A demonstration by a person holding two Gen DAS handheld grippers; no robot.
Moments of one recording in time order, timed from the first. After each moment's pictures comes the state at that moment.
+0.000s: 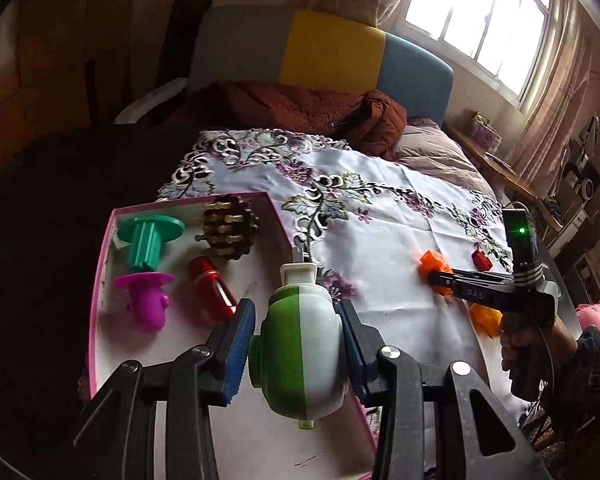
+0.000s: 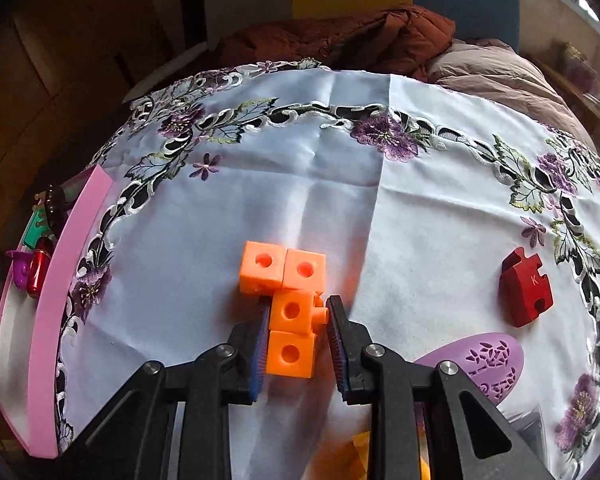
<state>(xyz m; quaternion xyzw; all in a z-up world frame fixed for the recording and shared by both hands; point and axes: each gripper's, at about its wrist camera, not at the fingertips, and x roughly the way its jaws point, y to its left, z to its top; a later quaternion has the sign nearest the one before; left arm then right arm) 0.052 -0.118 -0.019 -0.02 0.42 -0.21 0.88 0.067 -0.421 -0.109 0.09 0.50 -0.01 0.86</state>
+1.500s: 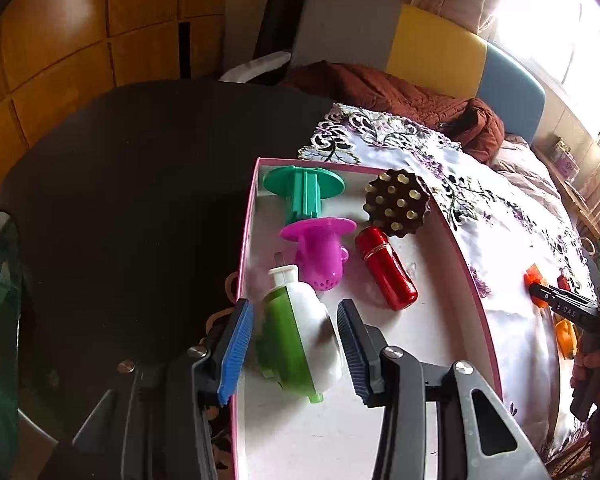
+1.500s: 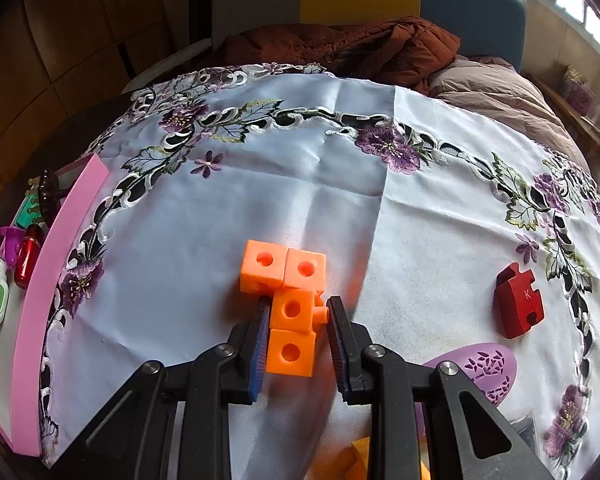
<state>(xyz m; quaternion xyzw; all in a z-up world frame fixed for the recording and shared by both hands) 0.069 -0.030 -0.052 -0.04 0.46 -0.06 0.89 0.070 -0.414 -0.110 0.05 0.50 -0.02 0.87</state>
